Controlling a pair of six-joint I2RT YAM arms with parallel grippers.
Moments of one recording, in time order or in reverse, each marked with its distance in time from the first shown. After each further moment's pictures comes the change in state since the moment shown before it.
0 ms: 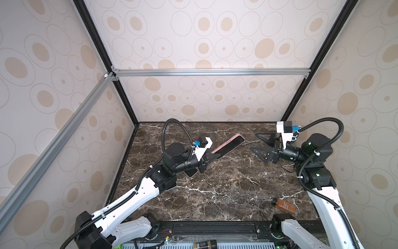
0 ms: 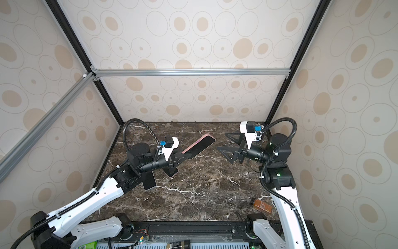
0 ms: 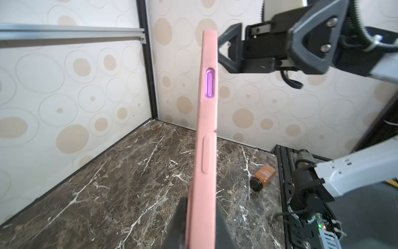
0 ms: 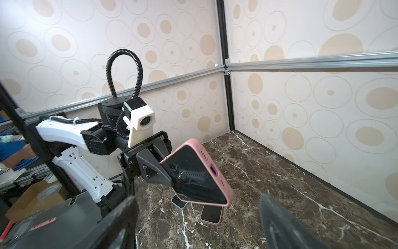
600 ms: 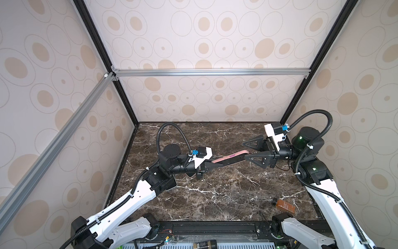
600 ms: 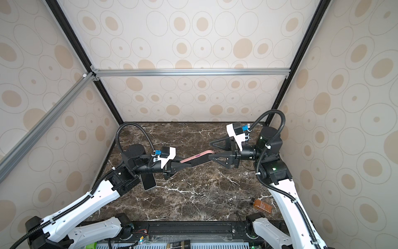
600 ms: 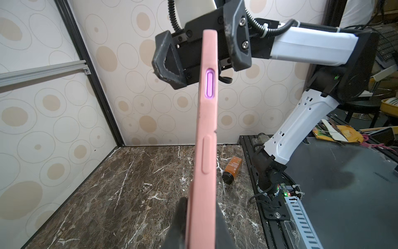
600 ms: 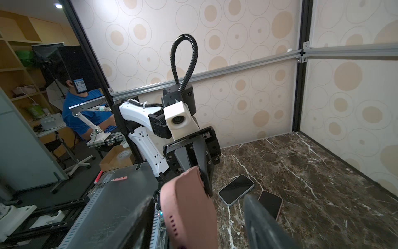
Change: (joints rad) left arm 0.000 -0.026 -0.001 0.003 0.246 0.114; right arm 0.182 0.090 0.101 -0.074 -0.169 -0.021
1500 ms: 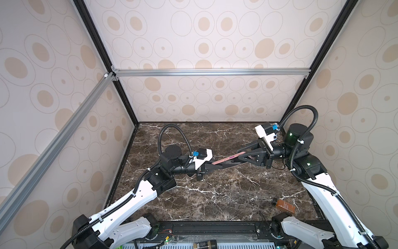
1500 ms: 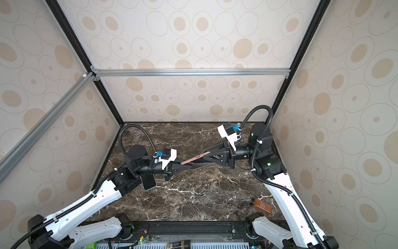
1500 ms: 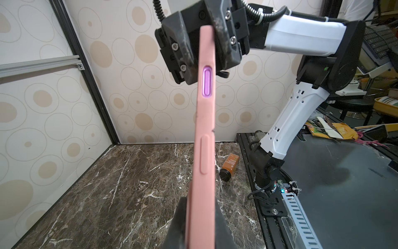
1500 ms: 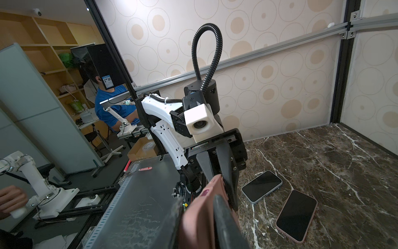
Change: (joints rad) left arm 0.002 0.006 -0.041 0.043 -0.017 -0.004; right arm 0.081 0.072 0.061 -0.079 -0.034 -0.001
